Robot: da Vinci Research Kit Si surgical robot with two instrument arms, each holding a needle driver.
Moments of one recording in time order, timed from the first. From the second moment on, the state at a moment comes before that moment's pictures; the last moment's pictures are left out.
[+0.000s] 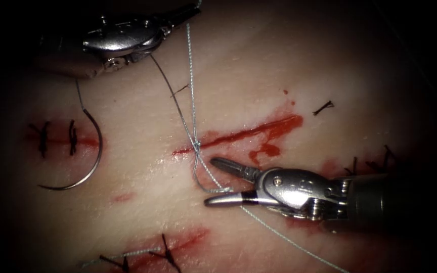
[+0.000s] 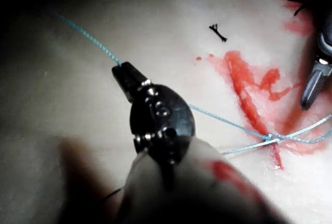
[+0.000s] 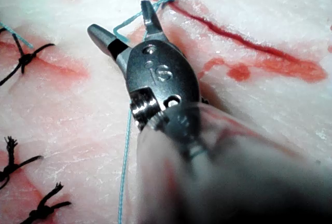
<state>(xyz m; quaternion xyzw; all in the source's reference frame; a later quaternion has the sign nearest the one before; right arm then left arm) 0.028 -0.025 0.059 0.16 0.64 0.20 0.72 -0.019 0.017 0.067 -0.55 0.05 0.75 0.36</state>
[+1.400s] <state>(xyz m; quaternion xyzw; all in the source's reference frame) 0.033 -0.021 0.064 0.12 0.58 0.39 0.70 -0.023 0.015 0.064 -0.62 -0.03 0.66 0.41</state>
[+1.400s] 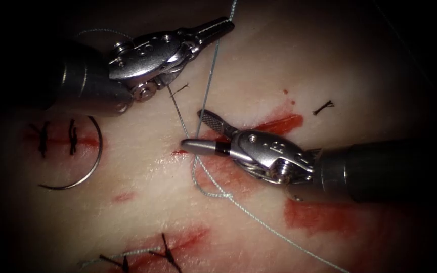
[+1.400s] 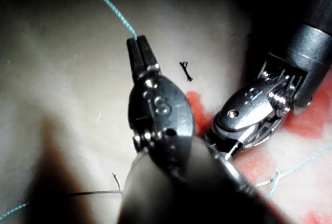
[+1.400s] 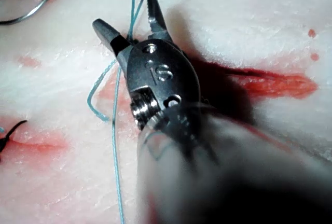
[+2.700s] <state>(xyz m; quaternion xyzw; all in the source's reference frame) 0.037 -0.020 0.066 0.11 0.59 0.40 0.69 -0.023 0.015 0.063 -0.63 -0.04 0.66 0.41</state>
